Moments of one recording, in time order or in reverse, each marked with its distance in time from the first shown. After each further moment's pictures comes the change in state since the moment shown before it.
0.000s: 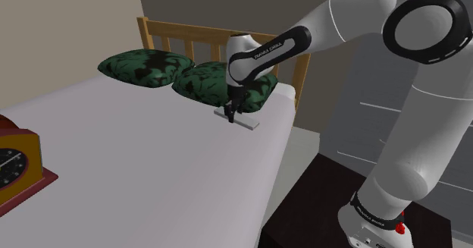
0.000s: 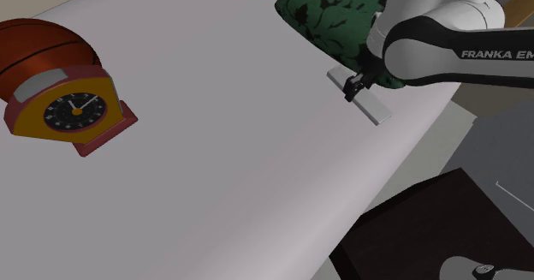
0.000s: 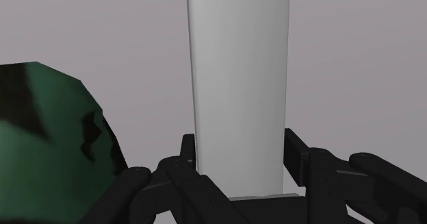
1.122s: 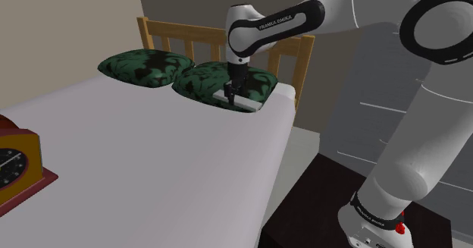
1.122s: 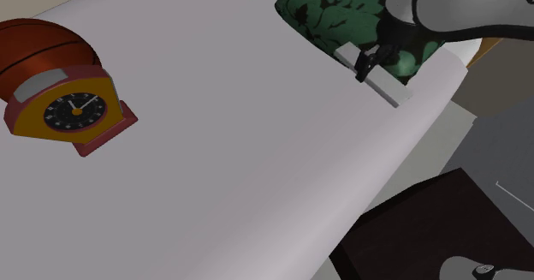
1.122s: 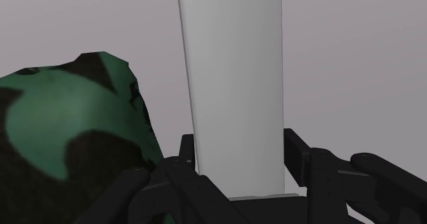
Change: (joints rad) arm -0.004 -0.079 0.001 0.132 0.019 -0.210 -0.011
